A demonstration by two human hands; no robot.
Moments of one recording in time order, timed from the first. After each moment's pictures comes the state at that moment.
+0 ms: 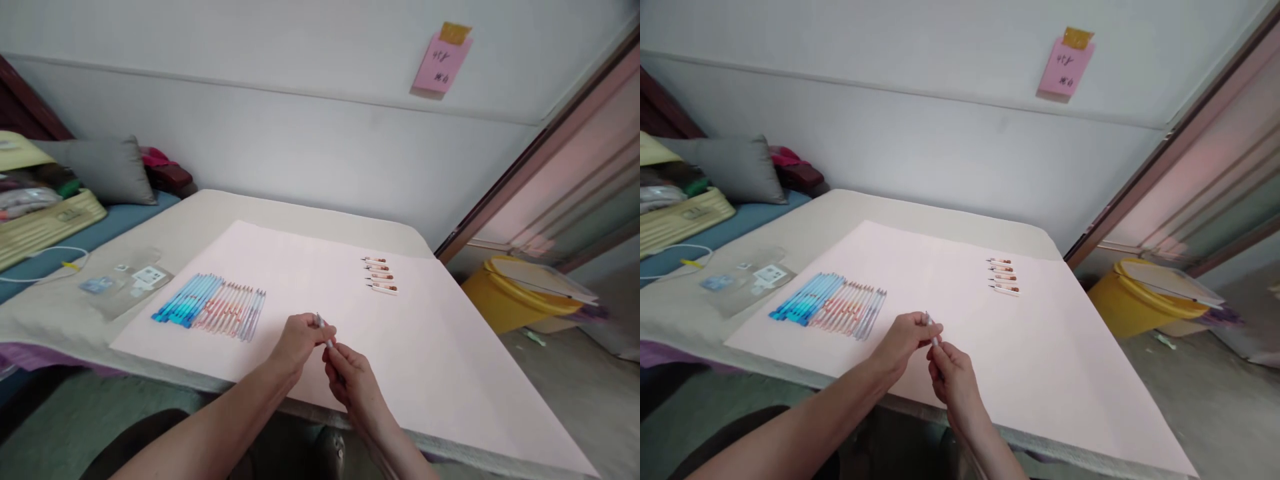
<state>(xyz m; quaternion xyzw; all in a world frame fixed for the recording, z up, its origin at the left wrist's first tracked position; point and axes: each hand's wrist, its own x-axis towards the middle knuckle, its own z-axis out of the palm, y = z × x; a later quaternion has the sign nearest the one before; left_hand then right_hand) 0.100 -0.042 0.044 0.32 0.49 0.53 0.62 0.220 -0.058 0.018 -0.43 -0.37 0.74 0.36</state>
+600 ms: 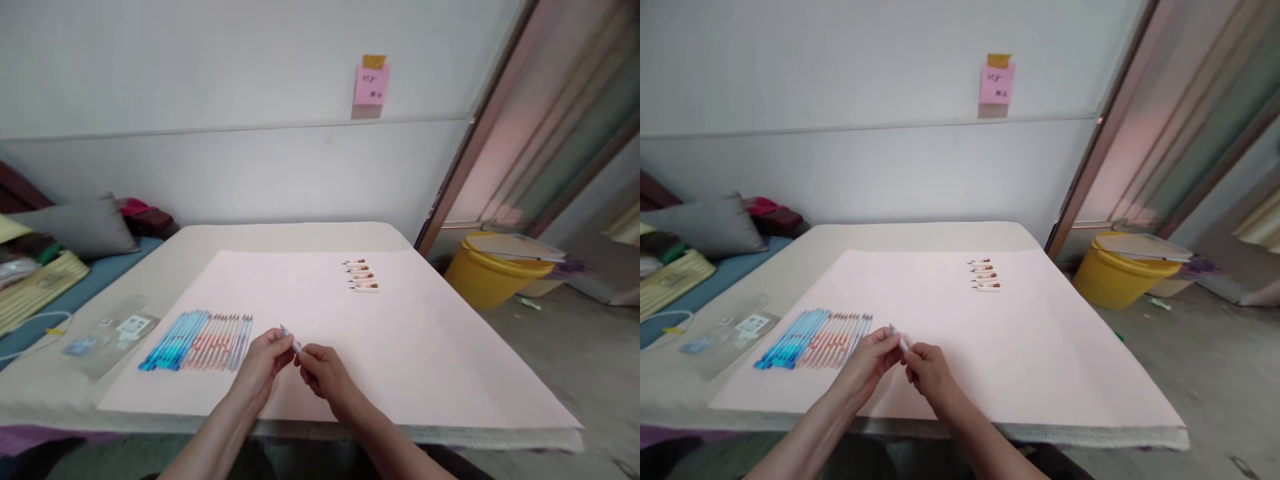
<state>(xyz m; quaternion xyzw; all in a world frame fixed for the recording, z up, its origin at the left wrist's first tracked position) 0.080 -0.051 0.044 0.29 0.44 0.56 0.64 0.215 -0.039 0.027 -0.39 -0.46 0.73 0.33</state>
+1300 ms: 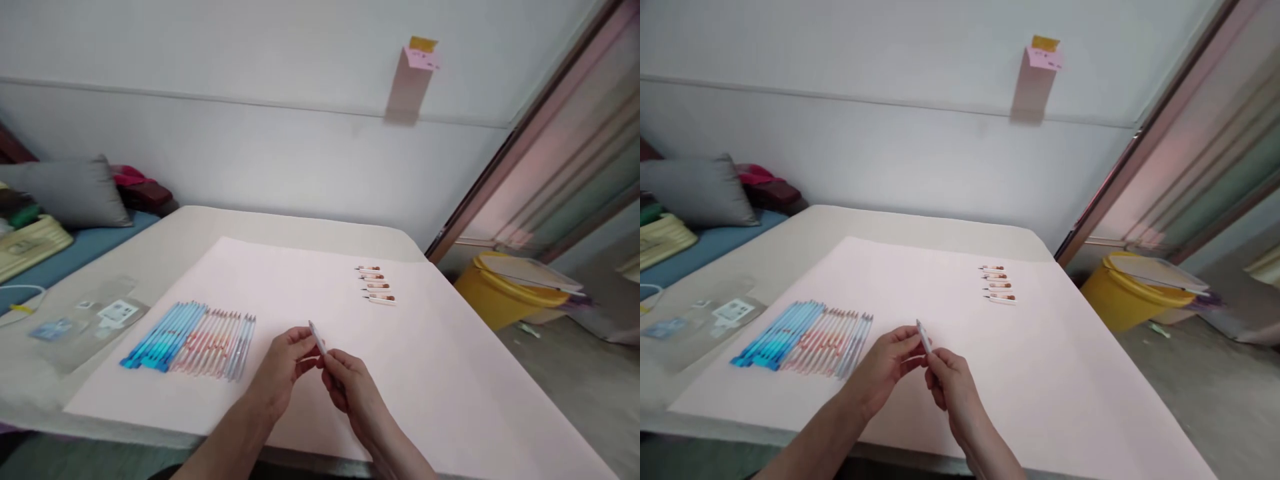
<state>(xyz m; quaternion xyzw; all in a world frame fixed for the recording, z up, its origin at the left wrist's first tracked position) 0.079 -0.021 0.039 0.26 0.41 0.54 0.68 0.214 -0.016 0.015 -0.45 -0.41 0.71 0.35</state>
